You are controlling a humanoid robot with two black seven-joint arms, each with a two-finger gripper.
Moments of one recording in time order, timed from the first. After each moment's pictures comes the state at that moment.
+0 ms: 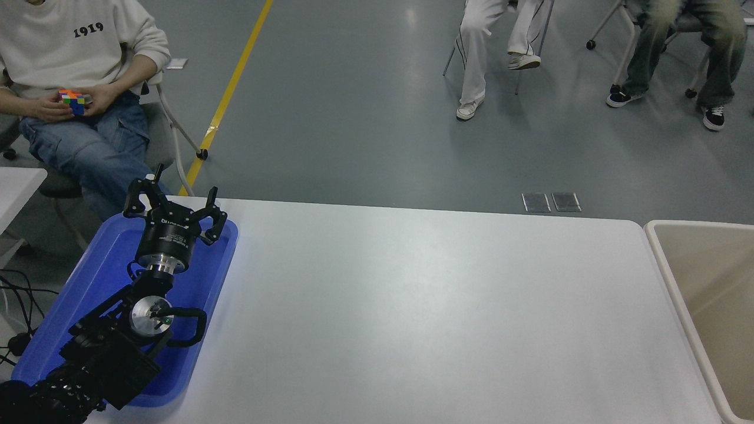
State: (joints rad) left arm -0.62 0.18 -0.87 -0.41 -0.09 -0.57 -0.51; right arm 0.72 -0.66 -0.24 0.37 -0.26 -0.22 -0.01
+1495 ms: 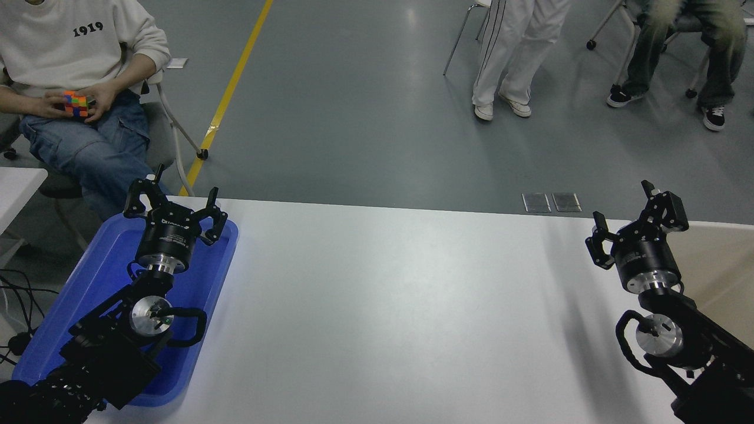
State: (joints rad) left arm -0.62 0.18 -0.87 -0.41 -0.09 -0.57 -0.51; right arm 0.34 -0.36 0.94 0.87 -0.19 0.07 0.54
